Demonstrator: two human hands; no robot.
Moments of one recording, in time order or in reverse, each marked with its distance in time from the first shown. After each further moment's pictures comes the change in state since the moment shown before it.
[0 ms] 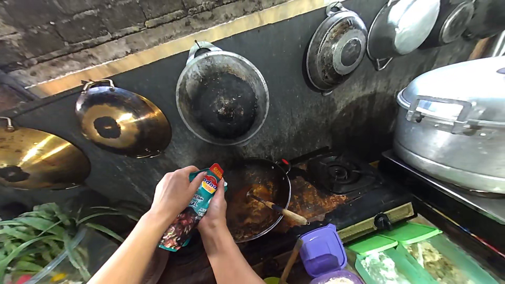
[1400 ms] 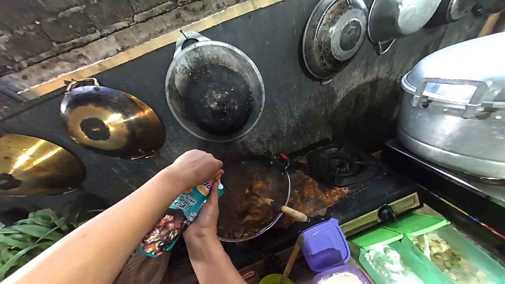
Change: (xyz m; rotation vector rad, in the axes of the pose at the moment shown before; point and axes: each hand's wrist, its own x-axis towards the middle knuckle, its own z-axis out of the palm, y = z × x) left_hand 0.066 0.077 -0.012 0.795 -0.649 0.487; right_hand -0.016 0.009 0.007 0.234 0.004 0.042
